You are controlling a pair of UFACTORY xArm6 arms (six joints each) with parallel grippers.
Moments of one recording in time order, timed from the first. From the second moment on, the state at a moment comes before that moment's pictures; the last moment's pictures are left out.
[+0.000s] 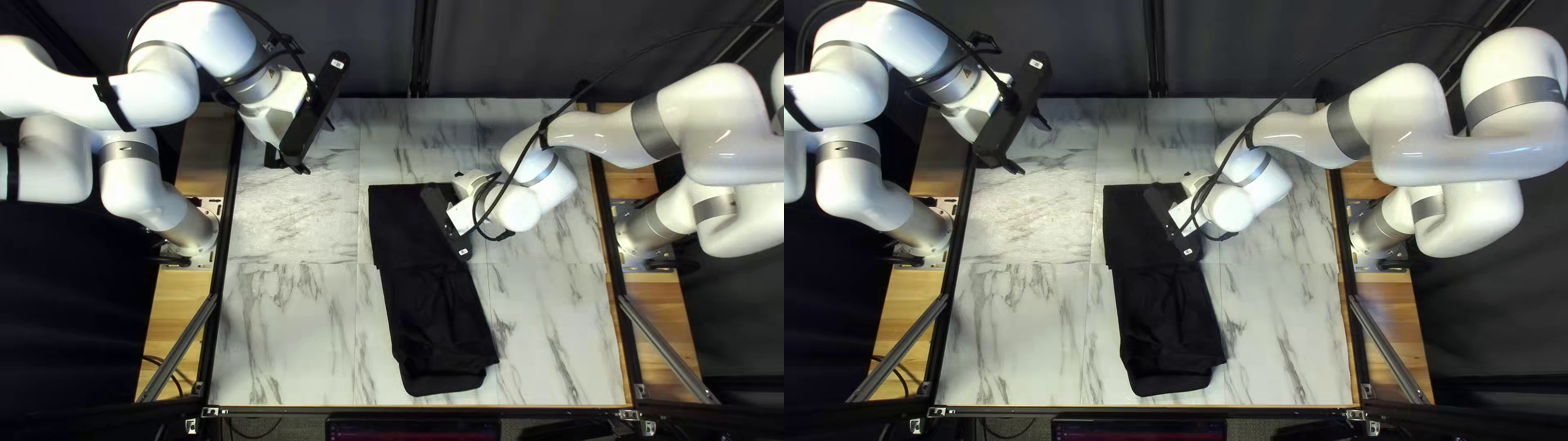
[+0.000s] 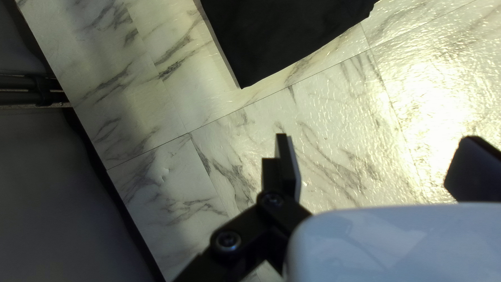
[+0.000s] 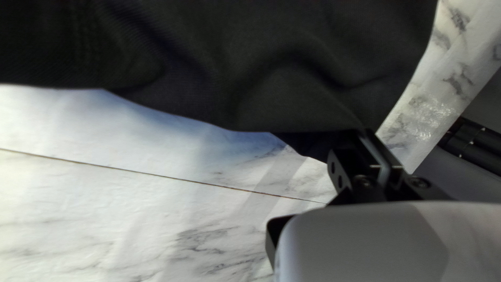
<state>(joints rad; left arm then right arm) 0.29 -0.79 -0.64 -0.21 1.12 0.77 -0.05 0.08 -0.67 -1.08 0.58 0.25</state>
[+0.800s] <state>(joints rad) 0.29 -0.79 -0.64 -0.21 1.12 0.77 -0.07 0.10 -0.65 -1.09 0.55 0.25</state>
